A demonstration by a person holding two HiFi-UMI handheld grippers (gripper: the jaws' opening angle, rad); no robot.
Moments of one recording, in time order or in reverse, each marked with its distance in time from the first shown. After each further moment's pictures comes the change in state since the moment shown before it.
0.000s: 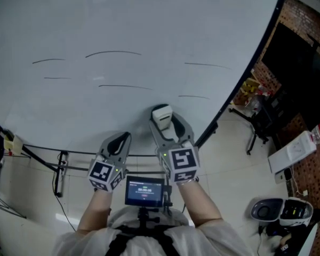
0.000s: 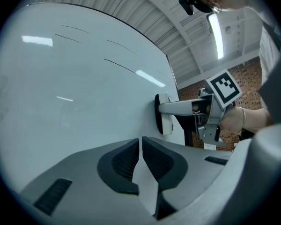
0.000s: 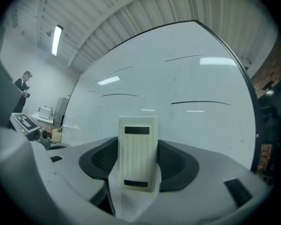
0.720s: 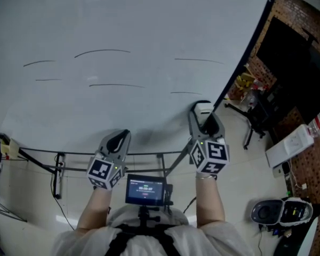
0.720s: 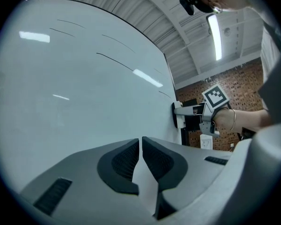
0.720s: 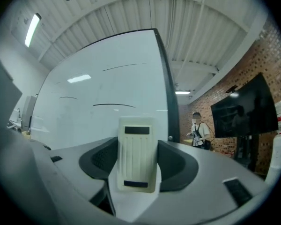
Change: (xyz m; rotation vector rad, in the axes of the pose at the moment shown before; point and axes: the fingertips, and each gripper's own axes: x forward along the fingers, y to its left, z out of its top) left arm 0.016 -0.013 0.000 -0.004 0.001 -0.042; right arm -0.064 -0.145 -0.016 0.086 0.000 -0.354
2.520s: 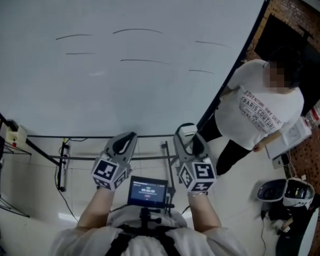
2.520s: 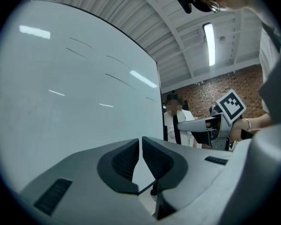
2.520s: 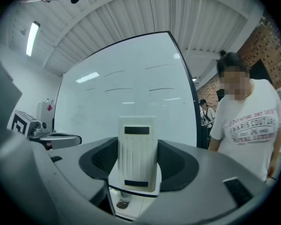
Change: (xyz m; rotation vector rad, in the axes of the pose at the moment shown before) left arm -0.108 -0.024 -0.018 -0.016 0.029 -0.090; right arm -0.125 0.134 -0.069 0.067 0.120 0.103
